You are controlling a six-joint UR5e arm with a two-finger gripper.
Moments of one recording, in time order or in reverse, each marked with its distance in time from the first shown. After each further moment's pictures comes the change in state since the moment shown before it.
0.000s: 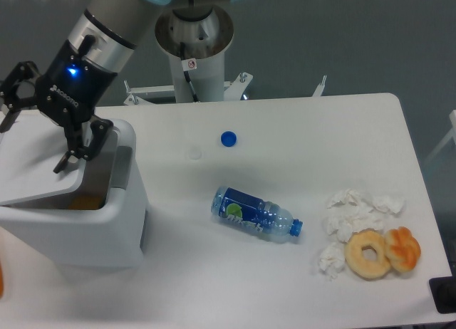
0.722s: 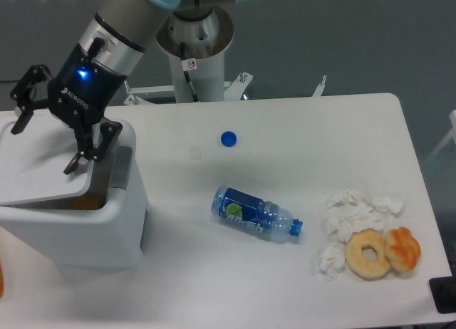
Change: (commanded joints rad) arm 0.000 0.023 -0.055 0.000 0.002 0.069
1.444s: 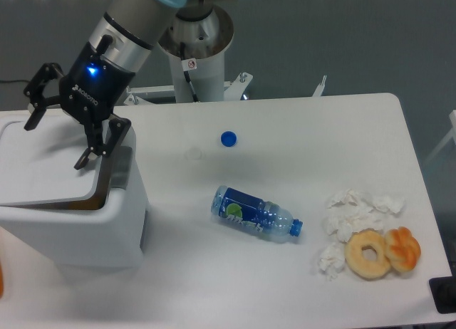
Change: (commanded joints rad) arm 0.031 0.025 -0.040 -0.002 0.002 0.093
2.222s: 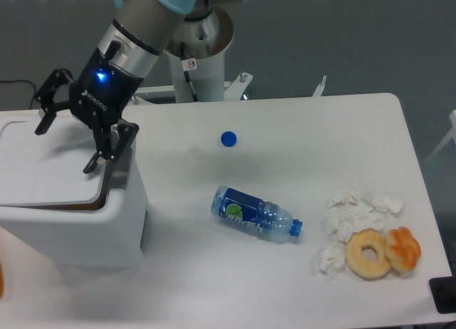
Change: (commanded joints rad) arm 0.005 -0.011 -0.008 0.002 0.006 0.028
